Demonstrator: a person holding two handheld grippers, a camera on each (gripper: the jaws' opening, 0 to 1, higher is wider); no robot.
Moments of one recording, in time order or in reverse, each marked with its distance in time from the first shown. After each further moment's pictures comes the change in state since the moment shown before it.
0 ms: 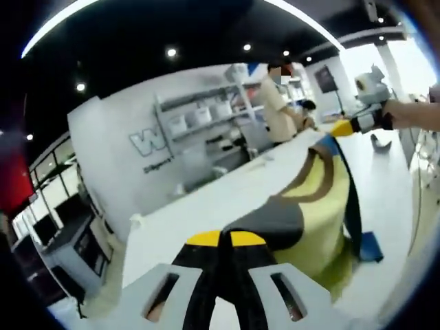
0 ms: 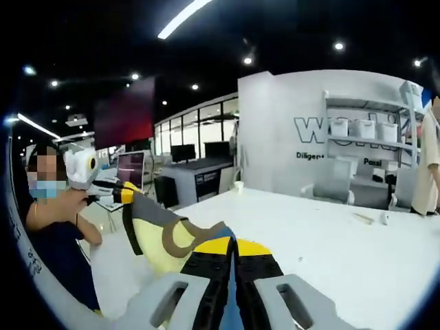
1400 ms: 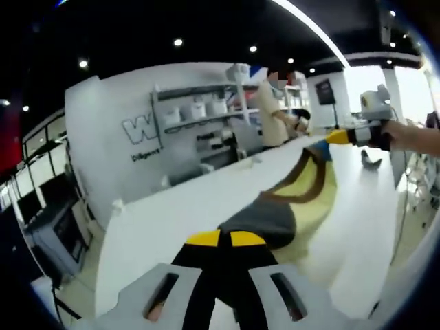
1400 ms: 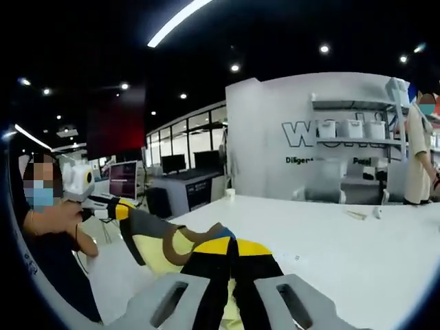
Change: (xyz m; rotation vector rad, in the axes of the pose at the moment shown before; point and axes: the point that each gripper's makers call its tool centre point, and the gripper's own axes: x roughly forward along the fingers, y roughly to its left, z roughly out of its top) left arm -0.027 -0.028 0.021 -0.093 -0.068 -0.077; right arm -0.044 0.001 0.019 0.031 -0.105 -0.079
